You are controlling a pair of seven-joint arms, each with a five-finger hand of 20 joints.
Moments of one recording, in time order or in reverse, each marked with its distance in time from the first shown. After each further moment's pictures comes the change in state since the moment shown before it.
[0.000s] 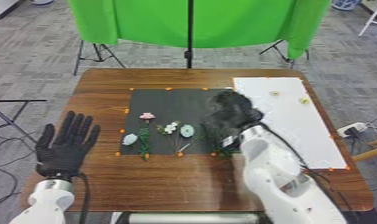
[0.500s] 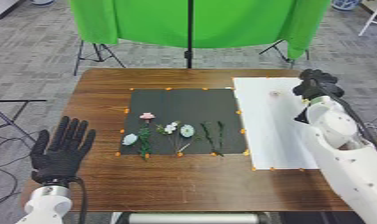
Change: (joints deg) left arm 2.3 -0.3 -0.2 -0.8 -0.1 -0.2 2.7; right arm 13.7 12.4 8.4 23.3 -1.0 -2.1 3.9
